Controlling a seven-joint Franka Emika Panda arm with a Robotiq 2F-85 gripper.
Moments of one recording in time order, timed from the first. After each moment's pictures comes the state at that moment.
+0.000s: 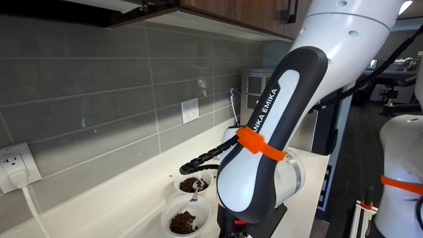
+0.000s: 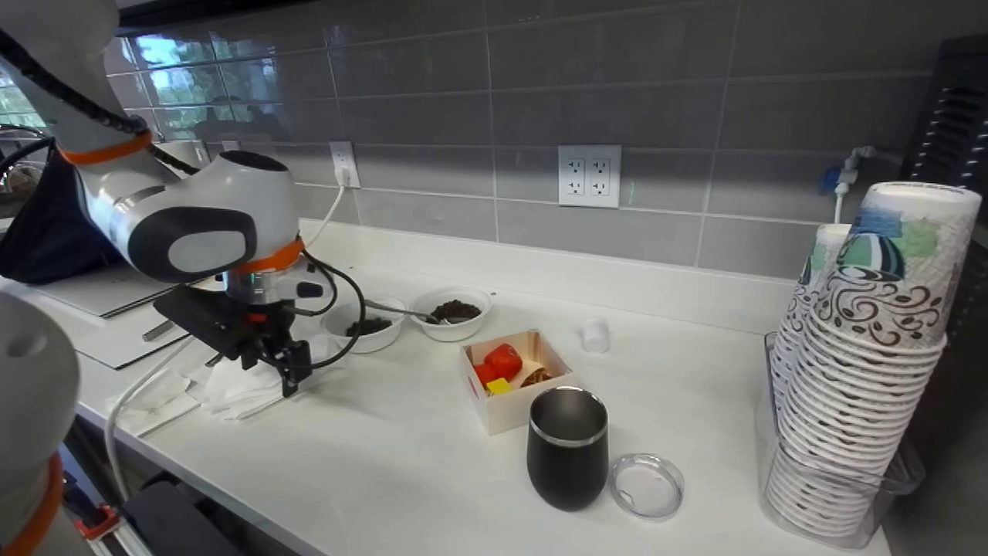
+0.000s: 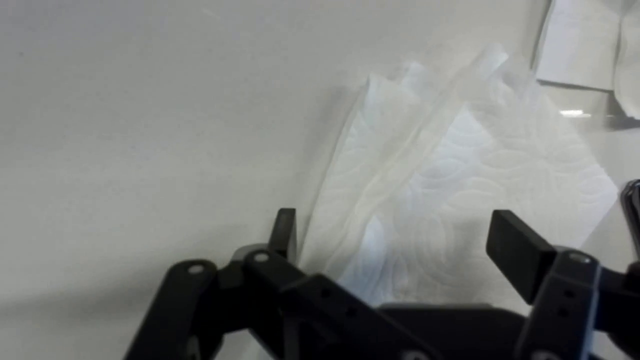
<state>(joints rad) 0.42 0.07 0.31 -2.76 0.83 2.84 -0.18</state>
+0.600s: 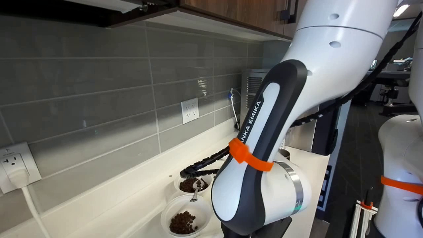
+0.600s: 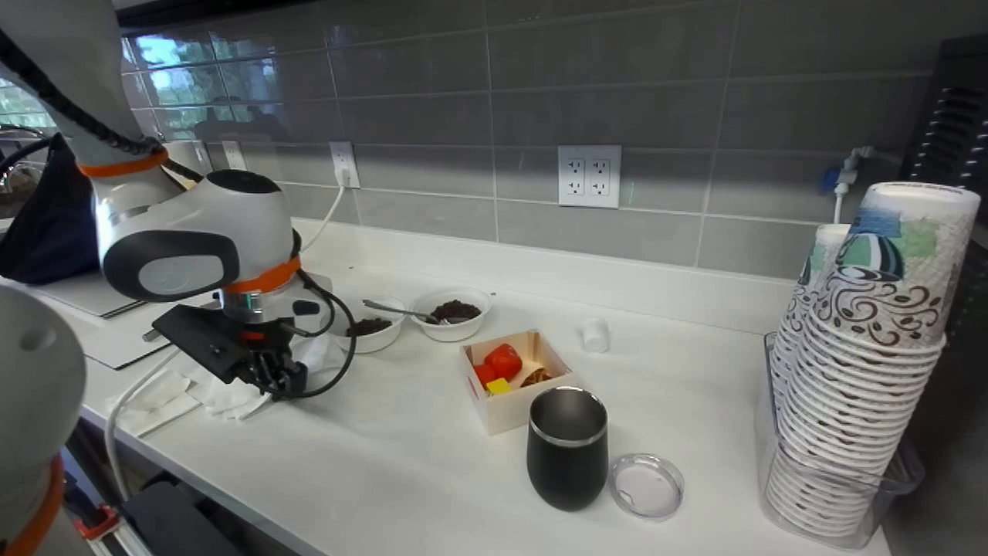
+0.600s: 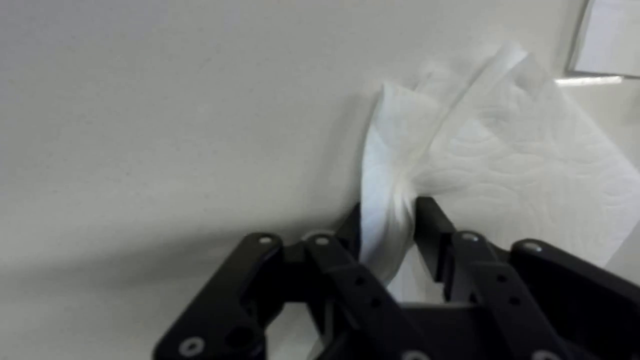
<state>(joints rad) 0.46 0.13 0.34 -2.76 1.09 2.96 -0.36</state>
